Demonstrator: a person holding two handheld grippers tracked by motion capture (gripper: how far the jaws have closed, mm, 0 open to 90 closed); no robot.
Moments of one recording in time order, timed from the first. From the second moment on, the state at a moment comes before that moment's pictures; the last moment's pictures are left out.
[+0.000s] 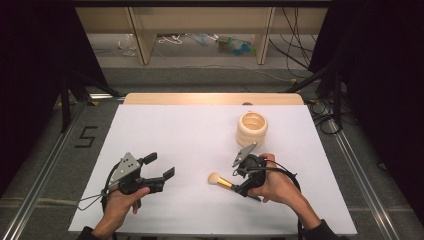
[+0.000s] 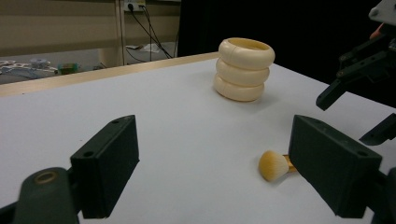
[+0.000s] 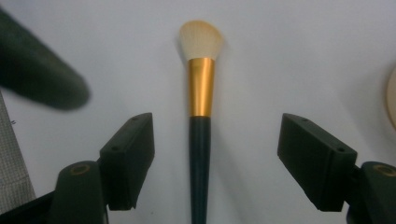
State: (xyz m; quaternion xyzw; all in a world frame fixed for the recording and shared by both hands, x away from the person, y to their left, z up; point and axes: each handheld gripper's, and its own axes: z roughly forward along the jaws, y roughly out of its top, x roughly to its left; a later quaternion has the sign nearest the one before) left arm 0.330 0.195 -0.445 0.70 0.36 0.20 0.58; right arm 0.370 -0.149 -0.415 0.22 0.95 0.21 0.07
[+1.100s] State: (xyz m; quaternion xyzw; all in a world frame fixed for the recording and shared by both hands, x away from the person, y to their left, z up) left arm 0.330 0.195 -0.444 0.70 0.36 0.20 0.59; right arm 0.391 -0.116 -0.449 0.20 0.98 0.09 0.01
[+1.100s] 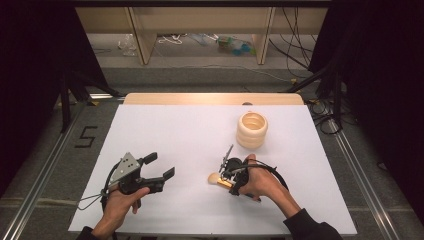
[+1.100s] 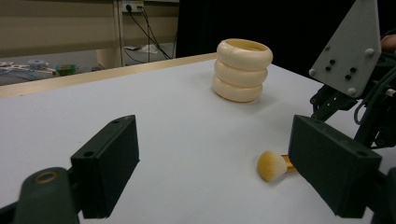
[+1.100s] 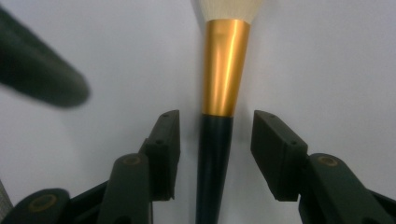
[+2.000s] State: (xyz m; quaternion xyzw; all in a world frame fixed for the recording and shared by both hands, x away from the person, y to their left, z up) left arm 0.330 0.196 -0.444 0.70 0.36 0.21 0.59; right arm 0.397 -0.112 -0.456 0.18 0.98 0.05 0.02
